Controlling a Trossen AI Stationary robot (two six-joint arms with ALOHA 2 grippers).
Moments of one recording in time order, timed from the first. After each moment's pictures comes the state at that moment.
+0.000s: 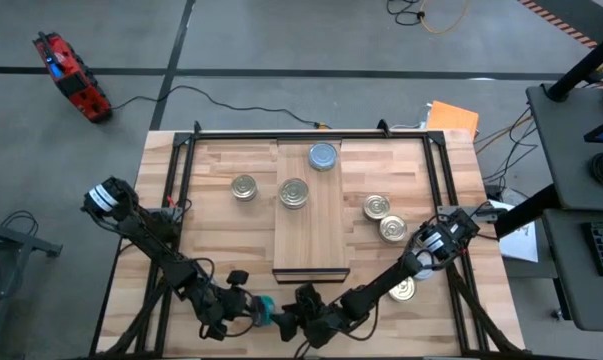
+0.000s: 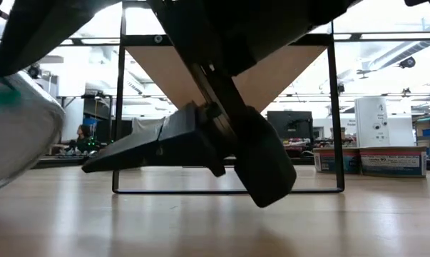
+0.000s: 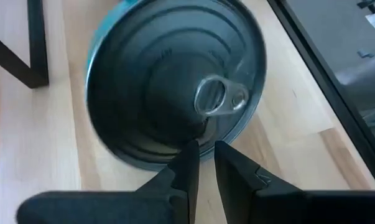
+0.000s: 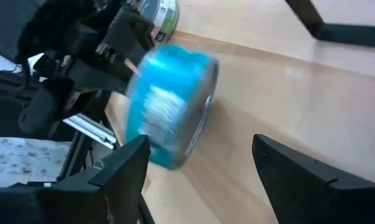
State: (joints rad) left arm -0.84 1.60 0.62 0.17 -0.27 -0.50; right arm 0.58 2.34 1.58 0.18 0.60 1.44
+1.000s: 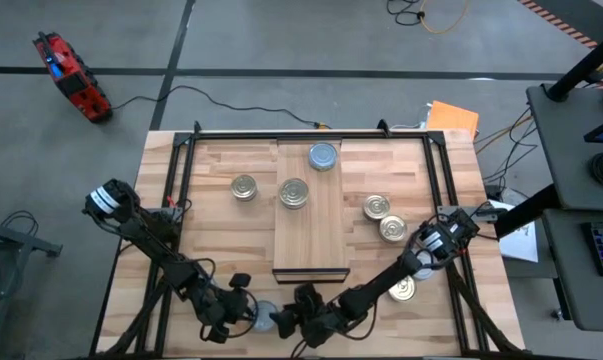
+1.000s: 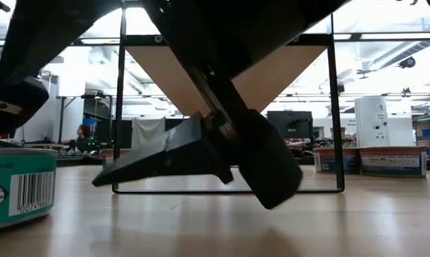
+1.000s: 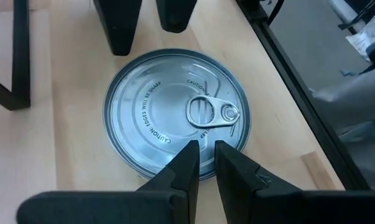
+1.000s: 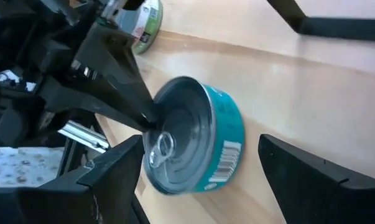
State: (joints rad) left arm -0.84 1.63 0.62 0.25 -0.25 -0.52; right arm 0.58 2.34 1.61 0.08 0.57 1.53
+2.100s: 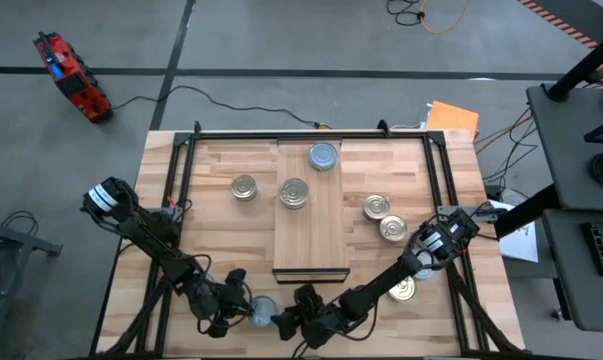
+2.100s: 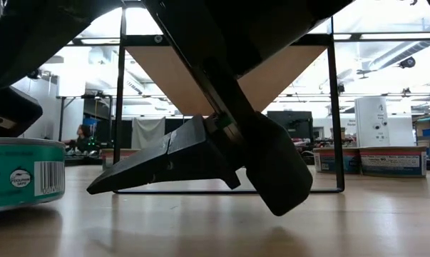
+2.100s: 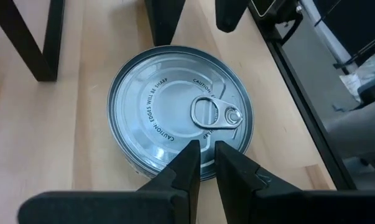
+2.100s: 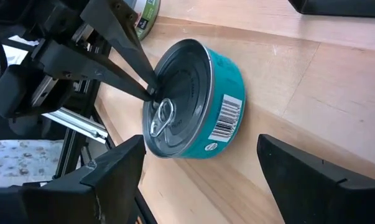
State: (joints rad) left arm -0.85 1.63 0.51 0.37 -0.31 -0.67; right arm 0.58 2.34 1.61 0.08 0.54 1.54
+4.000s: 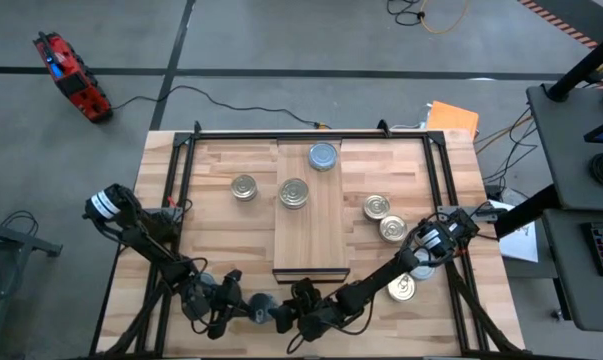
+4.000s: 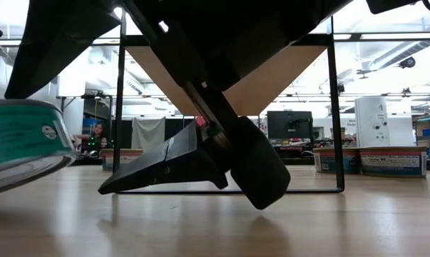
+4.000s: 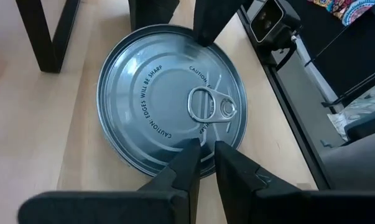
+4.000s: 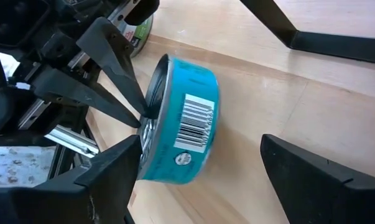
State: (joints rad) left arm -0.92 1.69 0.43 0.61 -0.43 -0.76; right arm 0.55 2.34 1.61 0.06 0.54 1.52
